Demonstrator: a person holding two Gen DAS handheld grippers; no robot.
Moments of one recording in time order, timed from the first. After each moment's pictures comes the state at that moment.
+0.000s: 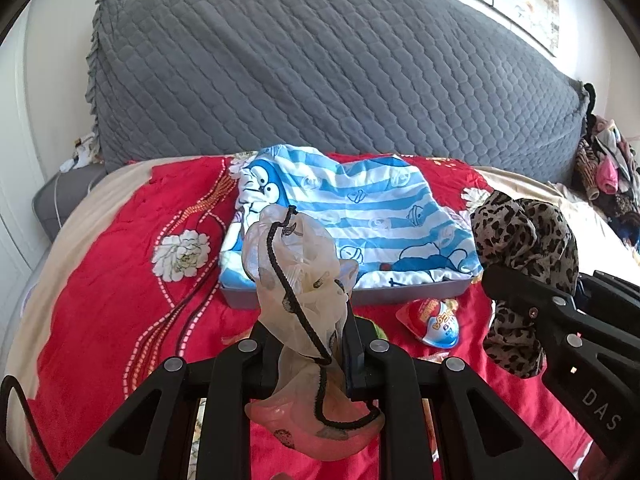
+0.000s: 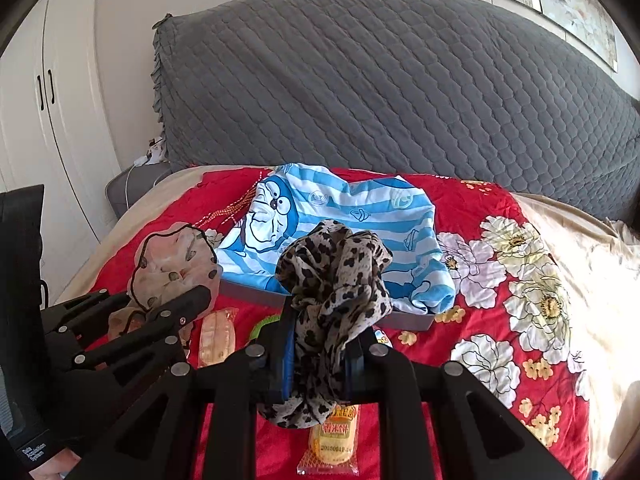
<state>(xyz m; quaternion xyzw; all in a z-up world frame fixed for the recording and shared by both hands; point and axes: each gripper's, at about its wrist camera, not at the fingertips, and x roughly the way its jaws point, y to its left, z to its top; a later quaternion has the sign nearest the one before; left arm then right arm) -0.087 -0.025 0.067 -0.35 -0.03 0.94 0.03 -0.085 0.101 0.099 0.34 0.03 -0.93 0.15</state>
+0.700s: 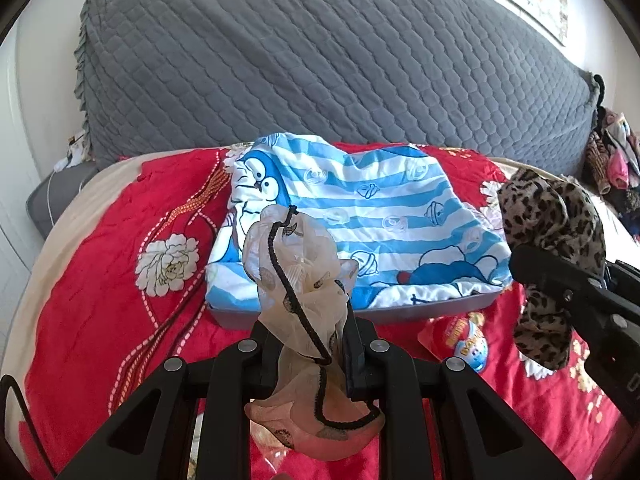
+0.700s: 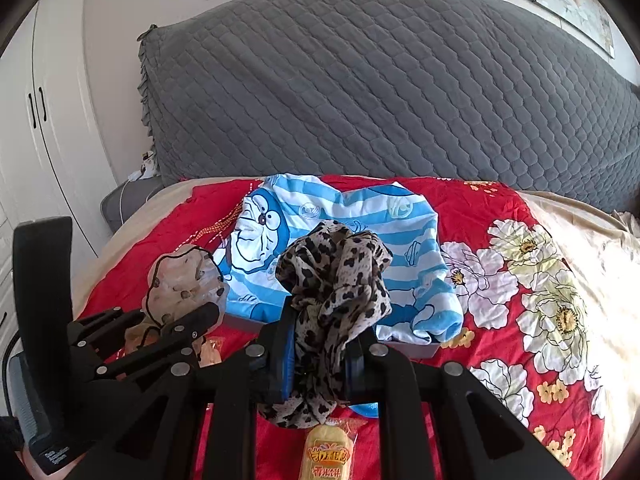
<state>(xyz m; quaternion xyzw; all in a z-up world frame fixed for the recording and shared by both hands) -0.137 -0.022 0.044 -0.36 -0.02 0.93 0.02 -0.124 0.110 0.089 0.34 0.01 -0.93 0.15</state>
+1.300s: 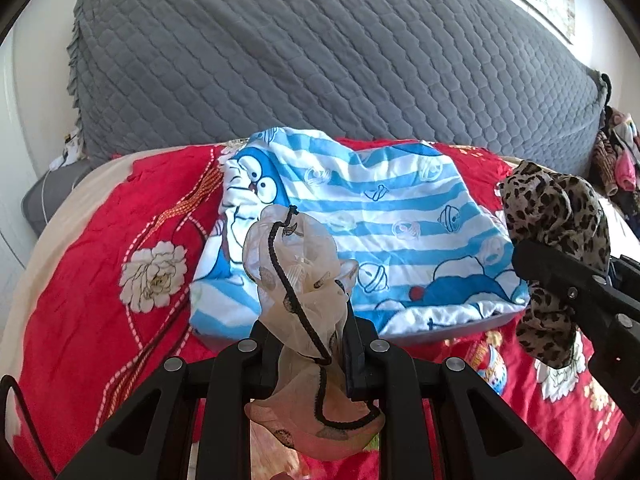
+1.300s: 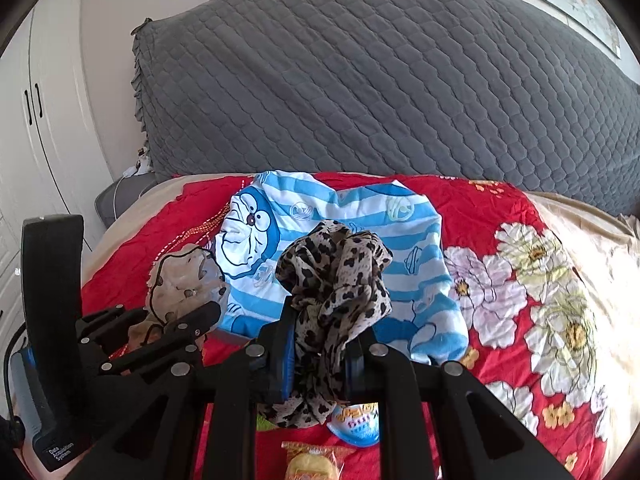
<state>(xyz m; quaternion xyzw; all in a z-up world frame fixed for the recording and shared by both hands) -0.172 -0.019 0.030 -0.37 -0.02 0.93 0.02 -0.159 0.108 0.077 0.34 0.02 -0.93 0.15</state>
